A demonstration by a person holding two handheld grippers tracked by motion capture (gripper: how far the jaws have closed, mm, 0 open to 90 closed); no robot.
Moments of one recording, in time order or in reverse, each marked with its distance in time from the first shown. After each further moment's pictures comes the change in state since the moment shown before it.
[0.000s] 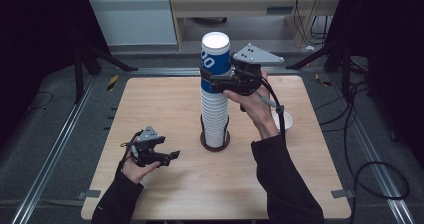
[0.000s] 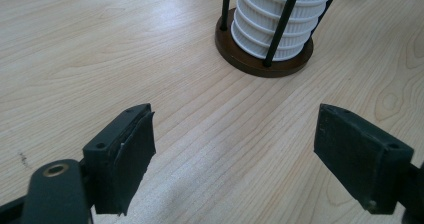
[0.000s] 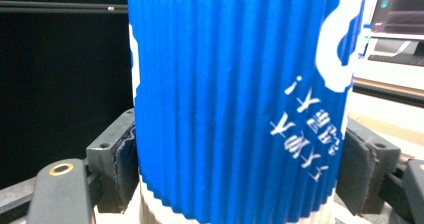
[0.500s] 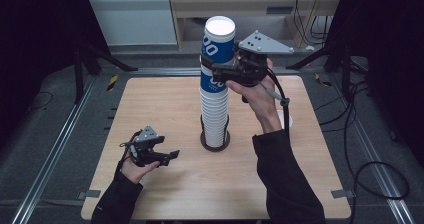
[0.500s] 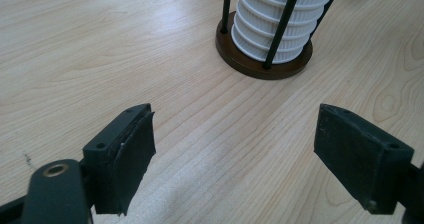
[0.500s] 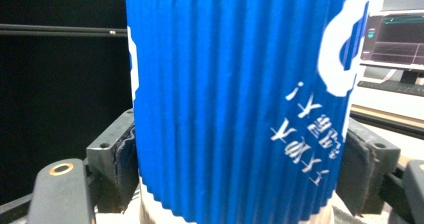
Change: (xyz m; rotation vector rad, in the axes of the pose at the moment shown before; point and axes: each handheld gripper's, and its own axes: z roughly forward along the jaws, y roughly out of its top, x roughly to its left) left arm 0.001 0.001 -0.003 -0.010 0.003 0.000; right arm 0.001 0.031 -0.015 -0.076 -0.013 -0.025
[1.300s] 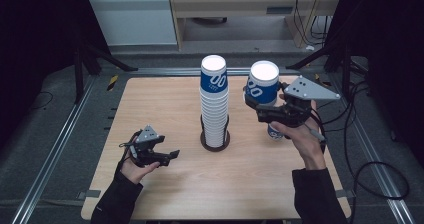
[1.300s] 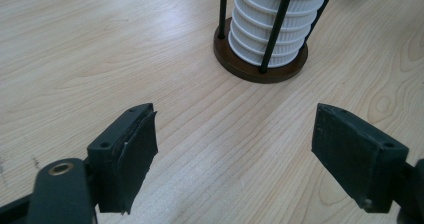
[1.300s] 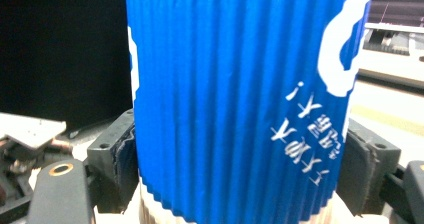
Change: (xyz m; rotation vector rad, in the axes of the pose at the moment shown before) left arm -0.007 0.006 -0.006 0.006 0.034 0.014; right arm -0.022 -0.072 -0.102 0.138 -0.064 -0.014
